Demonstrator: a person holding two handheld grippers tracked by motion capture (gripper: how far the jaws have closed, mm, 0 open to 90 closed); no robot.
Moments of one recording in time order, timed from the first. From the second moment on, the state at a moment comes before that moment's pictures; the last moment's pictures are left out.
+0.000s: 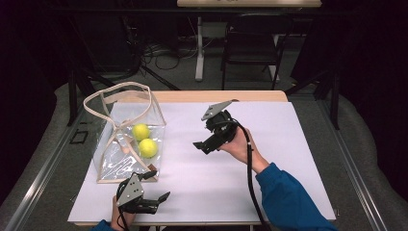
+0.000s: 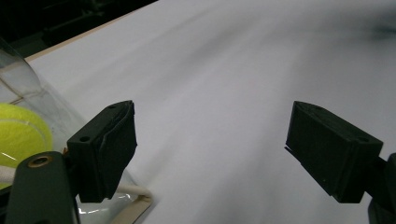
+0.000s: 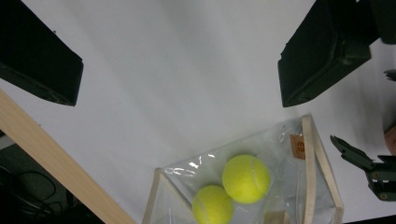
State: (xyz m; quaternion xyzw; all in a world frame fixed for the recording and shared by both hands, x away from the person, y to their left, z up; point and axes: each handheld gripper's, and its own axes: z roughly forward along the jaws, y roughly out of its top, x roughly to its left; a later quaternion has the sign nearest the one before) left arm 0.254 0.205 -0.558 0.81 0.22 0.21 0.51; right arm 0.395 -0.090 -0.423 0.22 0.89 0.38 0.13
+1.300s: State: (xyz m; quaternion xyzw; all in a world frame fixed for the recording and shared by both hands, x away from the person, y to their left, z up) left arm 0.253 0.206 -0.558 0.81 0.22 0.21 0.50; right arm 0.337 -0.183 -0.515 0.29 0.87 0.39 0.12
